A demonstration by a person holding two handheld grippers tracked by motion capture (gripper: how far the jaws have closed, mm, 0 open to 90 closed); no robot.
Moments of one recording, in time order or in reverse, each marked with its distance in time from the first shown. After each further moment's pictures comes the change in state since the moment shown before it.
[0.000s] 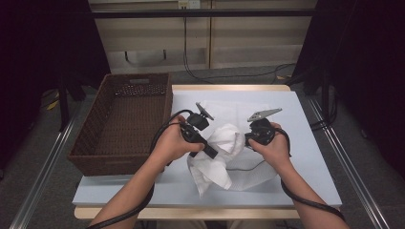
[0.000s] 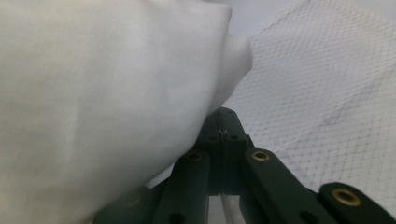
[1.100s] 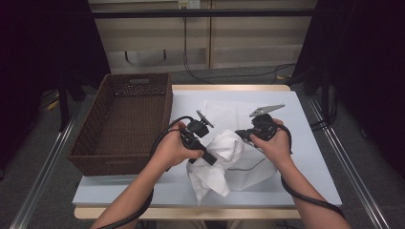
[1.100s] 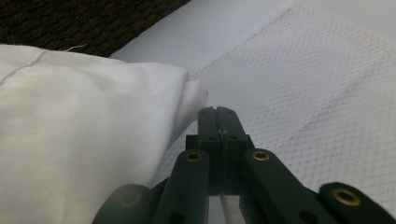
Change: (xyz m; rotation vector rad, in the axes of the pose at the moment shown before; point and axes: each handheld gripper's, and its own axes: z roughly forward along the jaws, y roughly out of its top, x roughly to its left) left arm -0.002 -0.012 0.011 0.040 -0.012 0.032; right arm -0.006 0.009 -0.006 -0.016 -0.035 0.031
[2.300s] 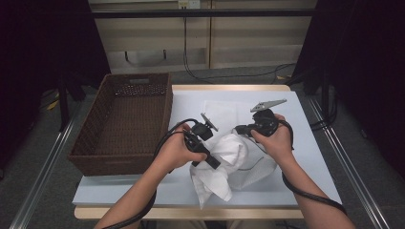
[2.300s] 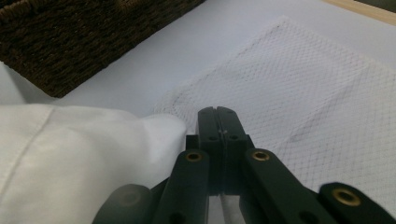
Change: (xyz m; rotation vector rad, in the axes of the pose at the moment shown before) left arm -0.008 0.004 0.007 0.012 -0.032 0.029; right arm 0.002 0.014 -0.009 -0.016 -0.027 -0.012
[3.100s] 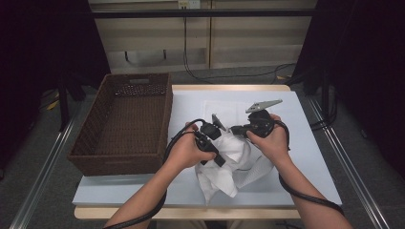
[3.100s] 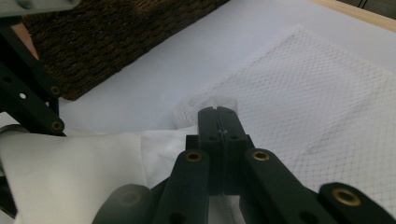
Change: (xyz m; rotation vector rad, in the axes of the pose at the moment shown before) left arm 0.004 0.017 0.026 0.029 0.087 -0.064; right arm 0.014 0.006 0.003 -0.008 0.023 -0.030
